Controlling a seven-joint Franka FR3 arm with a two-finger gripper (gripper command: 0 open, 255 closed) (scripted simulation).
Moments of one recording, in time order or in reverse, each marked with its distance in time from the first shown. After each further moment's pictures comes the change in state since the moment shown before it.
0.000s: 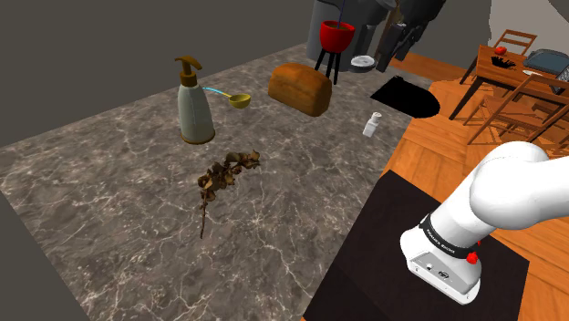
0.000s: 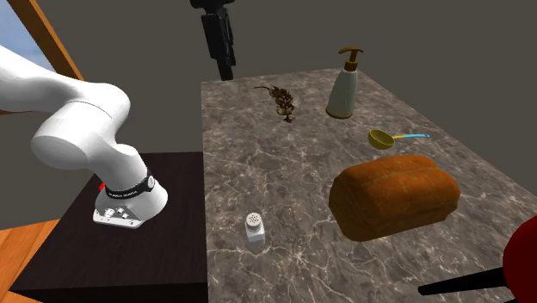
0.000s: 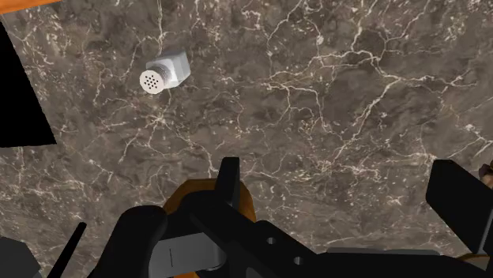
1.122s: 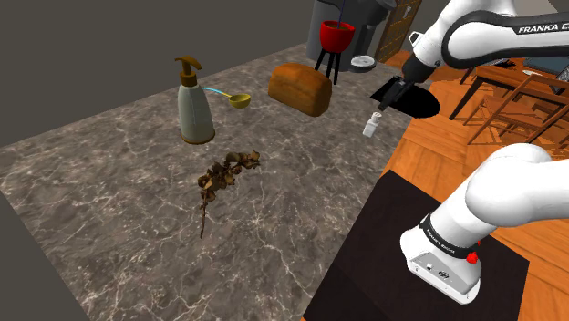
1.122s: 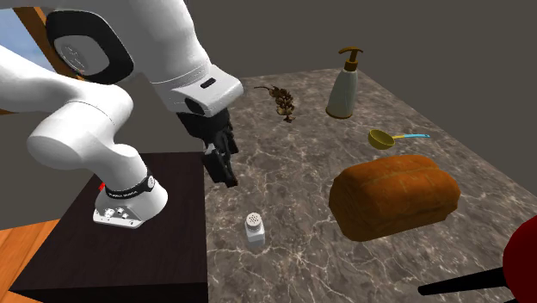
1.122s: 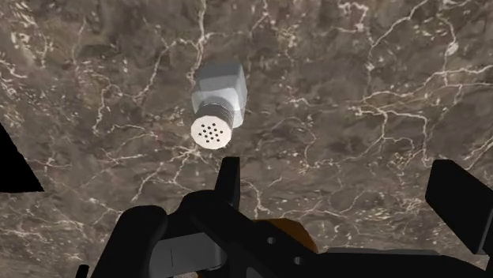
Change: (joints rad) arm -0.091 -0.064 -0.349 -0.435 -0.118 0.522 -0.287
